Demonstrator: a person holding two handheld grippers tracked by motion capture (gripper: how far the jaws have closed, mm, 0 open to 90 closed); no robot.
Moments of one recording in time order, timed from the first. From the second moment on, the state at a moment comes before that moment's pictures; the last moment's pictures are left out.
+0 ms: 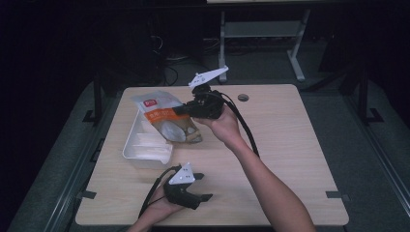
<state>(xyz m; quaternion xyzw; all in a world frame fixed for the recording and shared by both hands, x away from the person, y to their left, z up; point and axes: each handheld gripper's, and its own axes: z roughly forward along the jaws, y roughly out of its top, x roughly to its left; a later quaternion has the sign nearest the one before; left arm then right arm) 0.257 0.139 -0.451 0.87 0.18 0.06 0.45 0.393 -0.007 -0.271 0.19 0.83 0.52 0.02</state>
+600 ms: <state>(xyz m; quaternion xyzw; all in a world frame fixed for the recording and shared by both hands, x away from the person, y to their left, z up) 0.261 0.148 -0.450 0.87 0.19 0.06 0.45 0.414 0.037 -0.275 0.17 0.83 0.53 0.01</state>
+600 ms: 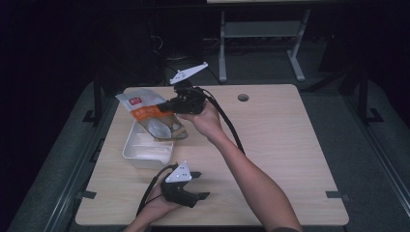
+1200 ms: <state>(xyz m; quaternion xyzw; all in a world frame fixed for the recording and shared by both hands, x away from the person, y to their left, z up) 0.265 0.153 -0.450 0.87 0.19 0.06 0.45 0.428 0.074 -0.296 0.18 0.83 0.53 0.00</state>
